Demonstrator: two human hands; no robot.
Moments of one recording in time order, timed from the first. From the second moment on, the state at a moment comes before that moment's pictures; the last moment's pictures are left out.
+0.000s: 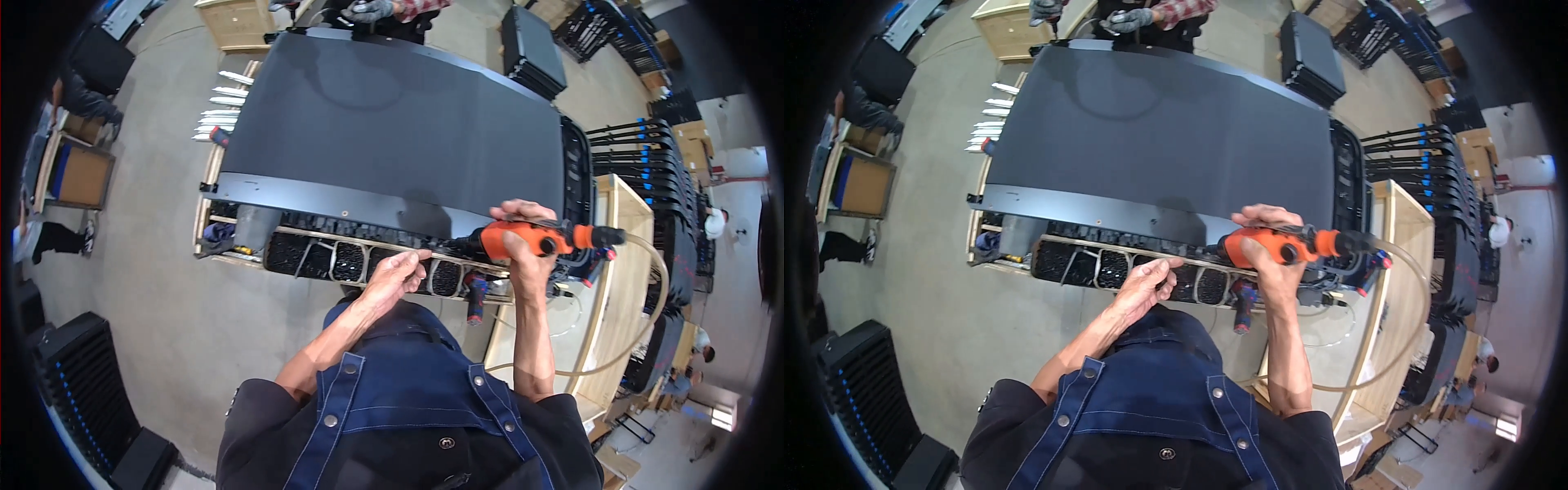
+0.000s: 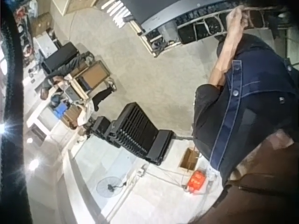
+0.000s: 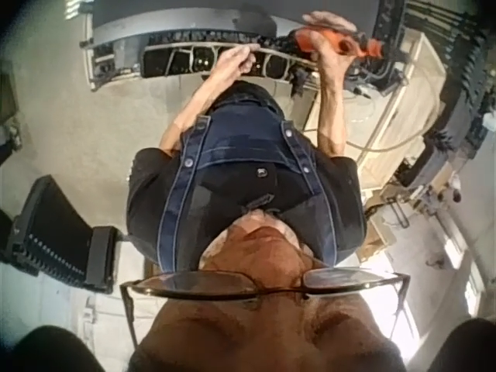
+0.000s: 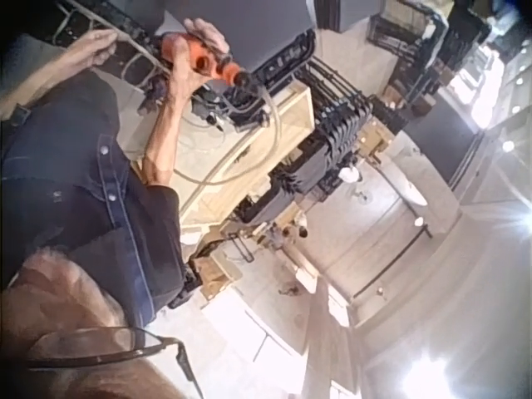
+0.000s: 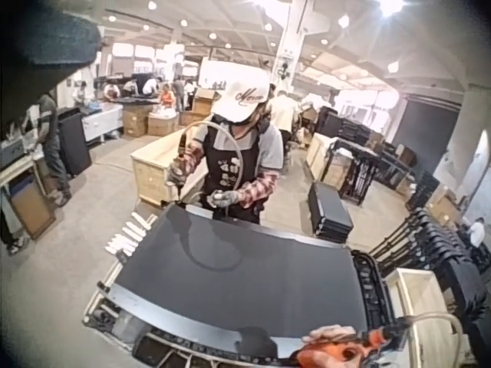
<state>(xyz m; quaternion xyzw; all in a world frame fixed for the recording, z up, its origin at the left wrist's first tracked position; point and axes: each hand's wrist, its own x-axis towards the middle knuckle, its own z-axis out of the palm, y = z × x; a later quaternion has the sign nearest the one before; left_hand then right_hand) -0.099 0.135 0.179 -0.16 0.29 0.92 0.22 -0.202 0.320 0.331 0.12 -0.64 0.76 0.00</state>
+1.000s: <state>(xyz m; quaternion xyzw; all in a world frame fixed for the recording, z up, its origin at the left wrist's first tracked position) -0.128 0.036 0.173 -0.27 -0.05 0.95 0.15 -0.181 0.157 0.296 0.21 -0.60 0.78 0.02</state>
